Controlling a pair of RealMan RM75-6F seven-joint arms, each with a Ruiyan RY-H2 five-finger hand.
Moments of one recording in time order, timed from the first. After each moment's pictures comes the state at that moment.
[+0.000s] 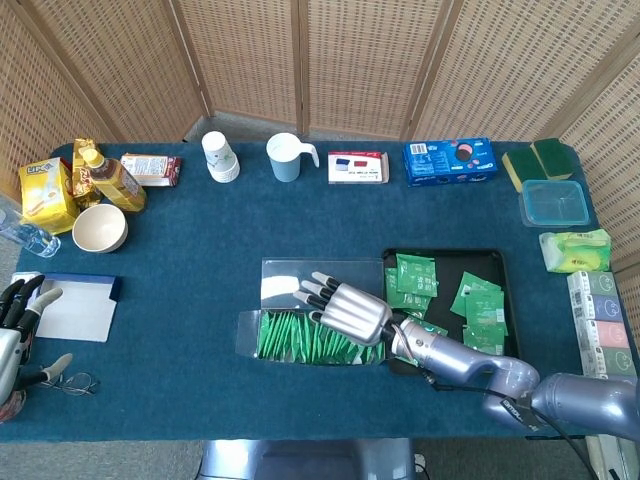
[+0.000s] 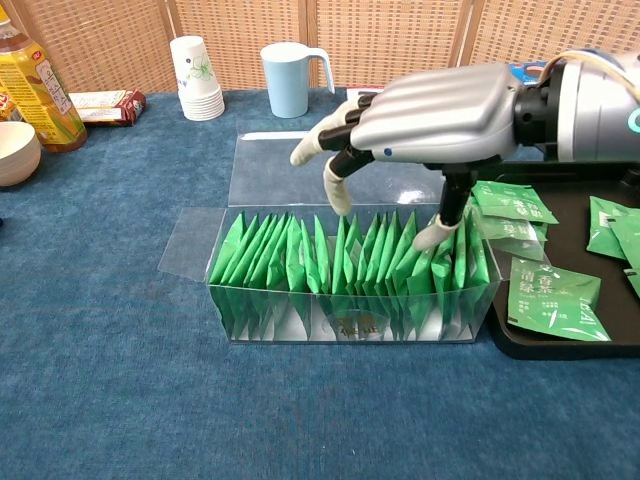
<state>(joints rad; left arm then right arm) -0.04 -0.99 -0.02 -1.82 1.58 1.56 0.07 1.00 -1.29 0.04 -1.64 -1.63 0.78 -0.22</state>
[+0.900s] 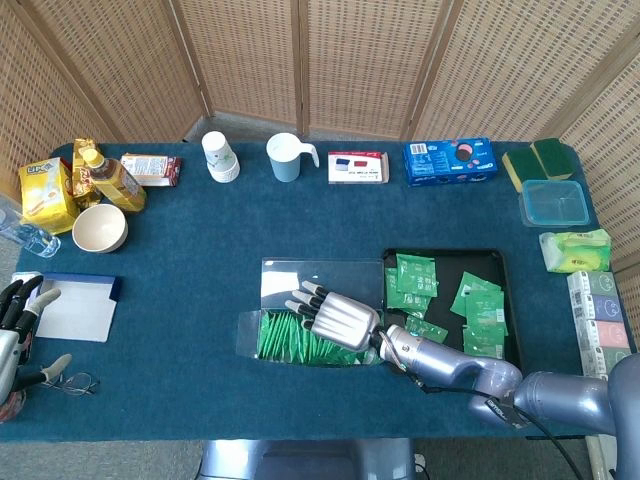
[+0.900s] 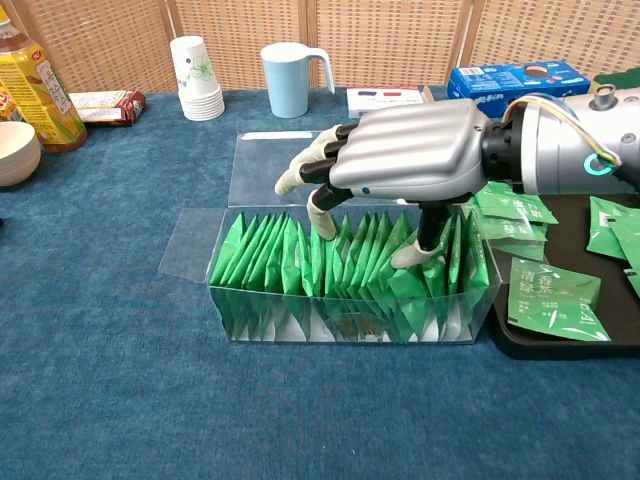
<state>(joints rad) -0.03 -0.99 -0.01 -1.81 1.59 1.56 0.06 1.01 -1.37 0.04 -1.58 -1.64 0.76 -0.30</state>
